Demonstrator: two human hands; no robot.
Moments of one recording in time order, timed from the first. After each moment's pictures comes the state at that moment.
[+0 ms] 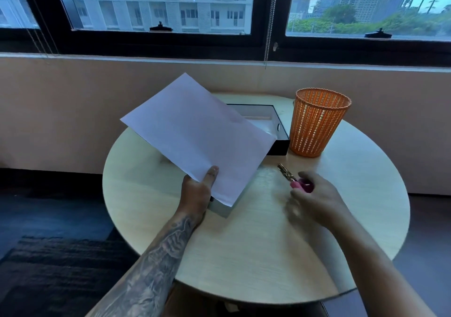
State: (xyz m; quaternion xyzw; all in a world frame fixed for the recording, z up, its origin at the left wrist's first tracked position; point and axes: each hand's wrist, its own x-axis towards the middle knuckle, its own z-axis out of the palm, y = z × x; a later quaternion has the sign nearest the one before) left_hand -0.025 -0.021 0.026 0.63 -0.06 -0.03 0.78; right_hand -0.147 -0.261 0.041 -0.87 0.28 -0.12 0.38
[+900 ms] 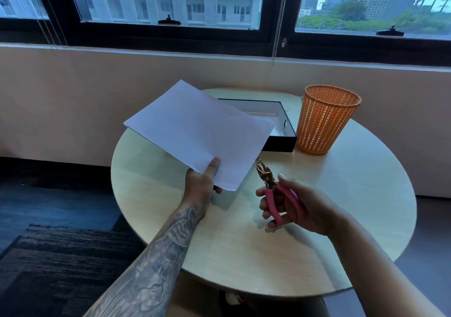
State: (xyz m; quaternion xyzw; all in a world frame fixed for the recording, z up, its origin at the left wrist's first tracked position) left_hand -0.018 -0.019 0.023 0.60 -0.02 -0.05 0.80; right_hand -0.145 -0.221 0.053 -0.60 0.09 0.18 0.78
